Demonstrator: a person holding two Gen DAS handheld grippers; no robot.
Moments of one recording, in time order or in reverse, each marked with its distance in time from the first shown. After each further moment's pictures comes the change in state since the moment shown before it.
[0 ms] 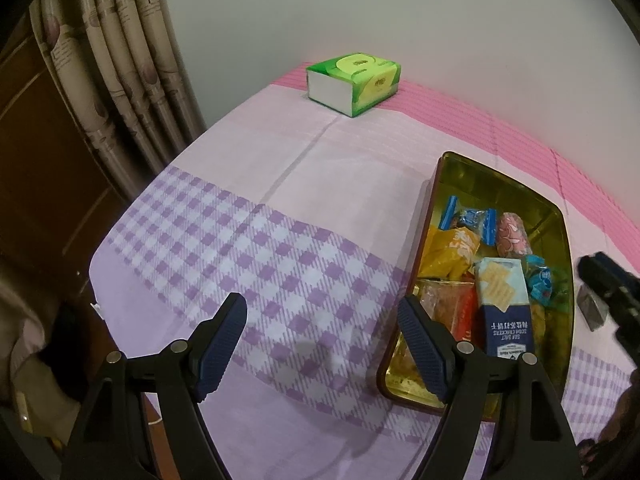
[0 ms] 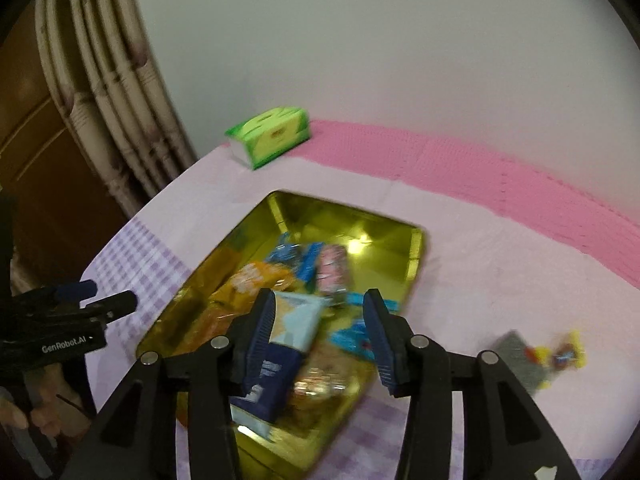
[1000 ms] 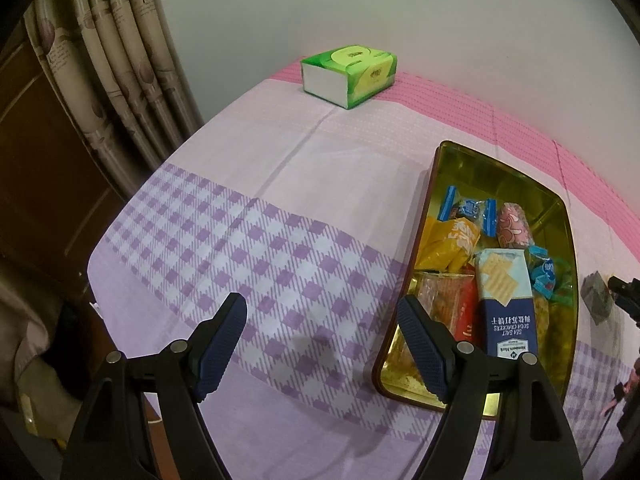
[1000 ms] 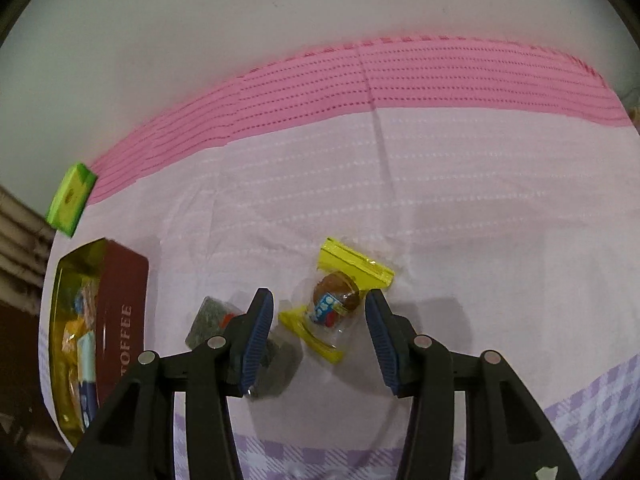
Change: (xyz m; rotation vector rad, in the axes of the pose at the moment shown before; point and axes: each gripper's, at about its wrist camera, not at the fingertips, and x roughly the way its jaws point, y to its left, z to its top) left arm 0.005 -0.005 -0.001 0.026 0.020 0.005; right arm 0.008 -0.197 -0.048 0.562 0.186 -0.284
